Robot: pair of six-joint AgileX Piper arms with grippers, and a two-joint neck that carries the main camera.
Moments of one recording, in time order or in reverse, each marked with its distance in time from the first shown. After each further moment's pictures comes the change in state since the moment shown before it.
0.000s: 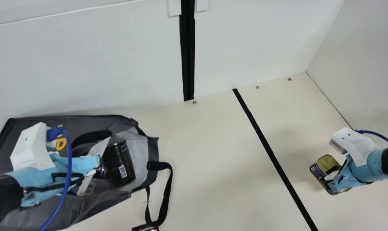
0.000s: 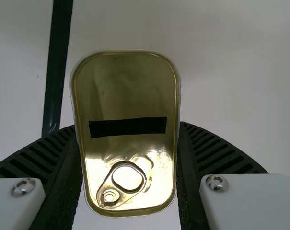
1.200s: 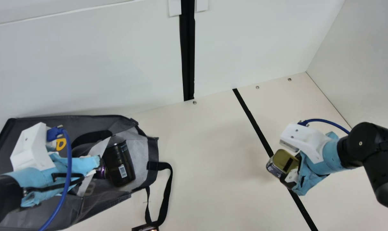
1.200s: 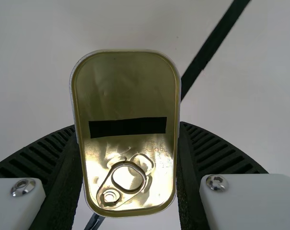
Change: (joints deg) left arm 0.0 0.0 0.0 0.0 0.0 0.0; right arm 24.6 -8.8 -0.6 0.4 7.4 3.4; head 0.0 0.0
